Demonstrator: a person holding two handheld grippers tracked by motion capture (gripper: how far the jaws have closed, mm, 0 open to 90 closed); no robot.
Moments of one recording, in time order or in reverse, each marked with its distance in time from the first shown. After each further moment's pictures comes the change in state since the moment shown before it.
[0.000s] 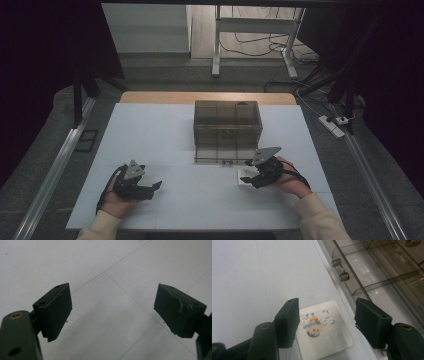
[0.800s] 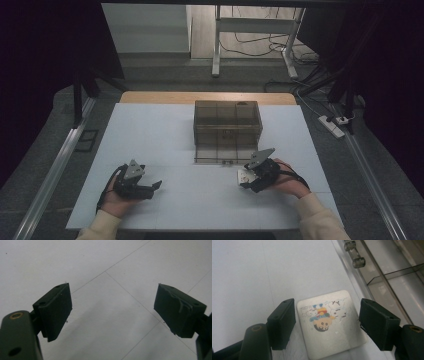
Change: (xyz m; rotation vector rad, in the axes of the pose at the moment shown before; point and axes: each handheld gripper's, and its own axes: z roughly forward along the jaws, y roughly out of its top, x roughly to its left) left arm 0.001 0.000 0.002 0.008 0.005 0.004; right arm 0.001 -0.004 0.013 0.081 0.057 -0.019
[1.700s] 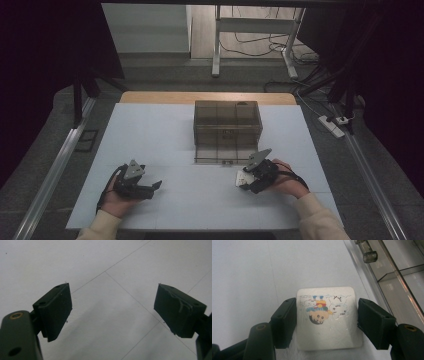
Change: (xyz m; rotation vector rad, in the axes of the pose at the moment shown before) left arm 0.000 0.000 0.000 -0.002 0.002 -0.004; right arm 0.001 0.002 0.005 0.044 0.035 -0.025
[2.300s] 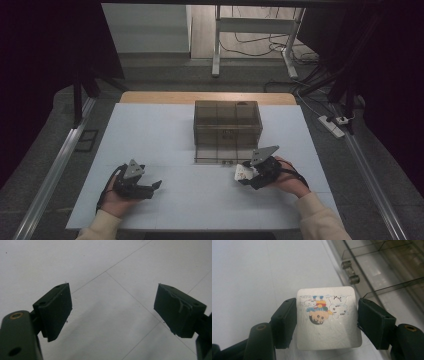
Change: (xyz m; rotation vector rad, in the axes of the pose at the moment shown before) left arm 0.001 0.000 0.000 0.001 -0.004 -0.002; right arm -0.002 0.004 -0.016 -0.138 -0.042 0.023
